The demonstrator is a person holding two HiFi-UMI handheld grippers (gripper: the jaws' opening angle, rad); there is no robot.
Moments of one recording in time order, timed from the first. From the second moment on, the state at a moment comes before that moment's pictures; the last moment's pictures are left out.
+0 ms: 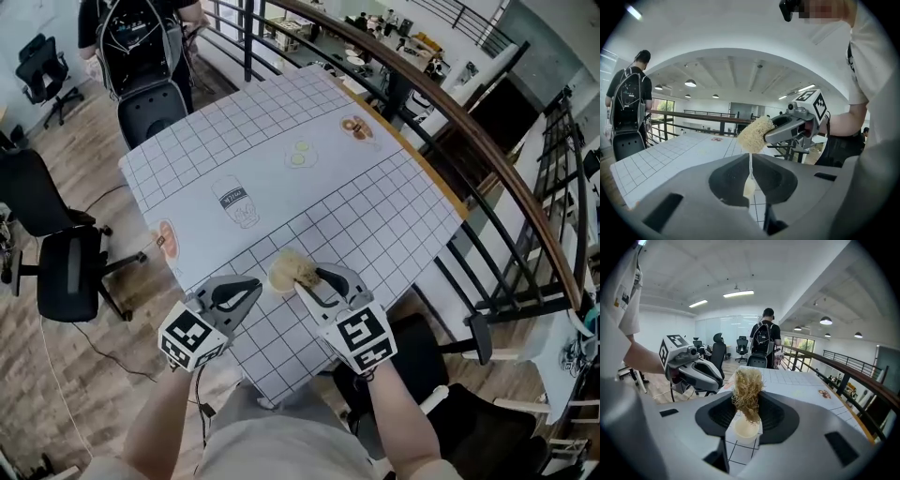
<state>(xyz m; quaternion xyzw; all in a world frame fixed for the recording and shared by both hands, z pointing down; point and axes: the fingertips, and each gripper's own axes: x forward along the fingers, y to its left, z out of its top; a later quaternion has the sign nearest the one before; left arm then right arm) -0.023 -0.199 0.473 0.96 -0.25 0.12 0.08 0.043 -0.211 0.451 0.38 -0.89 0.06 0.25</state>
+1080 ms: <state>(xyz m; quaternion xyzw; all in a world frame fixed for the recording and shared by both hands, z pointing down) -0.021 -0.116 0.334 0.95 -0.31 0.08 -0.01 0.063 -0.122 0.317 0.47 -0.88 -0.02 0.06</state>
